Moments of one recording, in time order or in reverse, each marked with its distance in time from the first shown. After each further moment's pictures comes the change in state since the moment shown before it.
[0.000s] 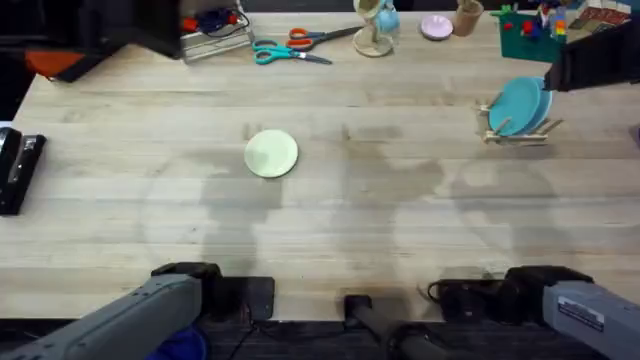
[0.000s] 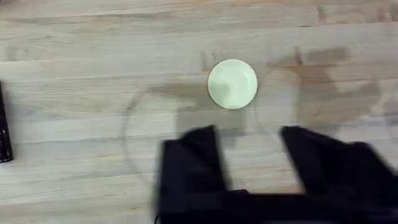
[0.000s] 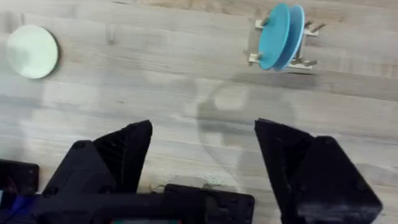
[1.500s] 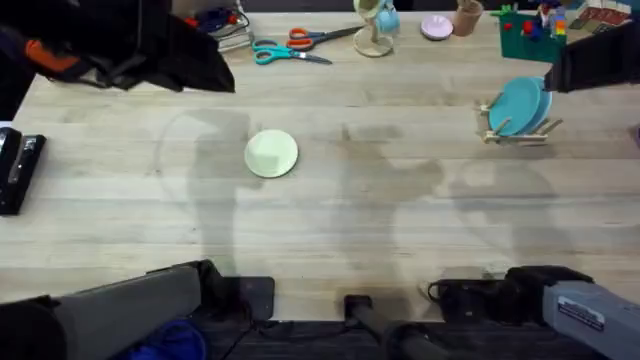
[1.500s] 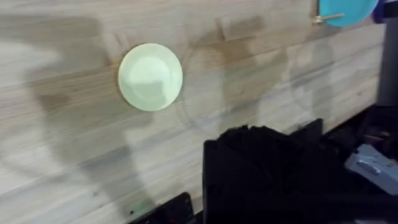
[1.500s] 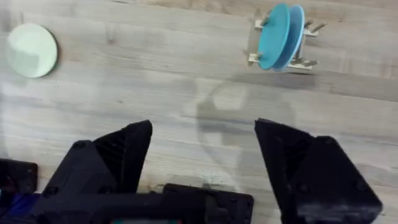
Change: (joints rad) left arm 0.214 0.160 -0.359 0.126 0.567 0.221; right arm 0.000 0.000 0.000 -0.001 0.000 -0.004
